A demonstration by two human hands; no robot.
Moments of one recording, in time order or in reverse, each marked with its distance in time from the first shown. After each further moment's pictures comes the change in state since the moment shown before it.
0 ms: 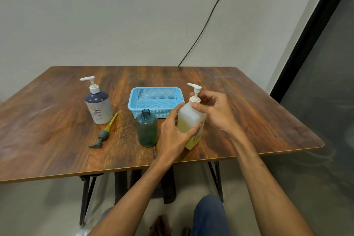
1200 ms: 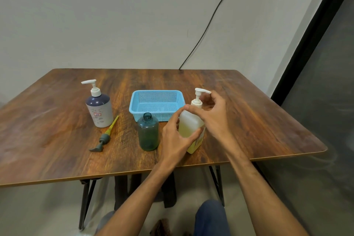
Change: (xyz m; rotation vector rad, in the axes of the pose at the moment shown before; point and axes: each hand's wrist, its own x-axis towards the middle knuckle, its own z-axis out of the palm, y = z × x) left_hand -0.002 0.004 0.000 -0.041 0.004 -0.006; right_hand -0.001 0.005 0.019 -0.054 0.235 -0.031
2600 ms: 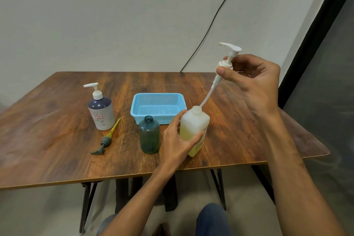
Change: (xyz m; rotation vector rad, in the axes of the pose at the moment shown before) left_hand 0.005 -0.014 0.002 0.072 -0.031 -0.003; right_hand 0.023 -0.091 -0.067 0.219 0.043 -0.278
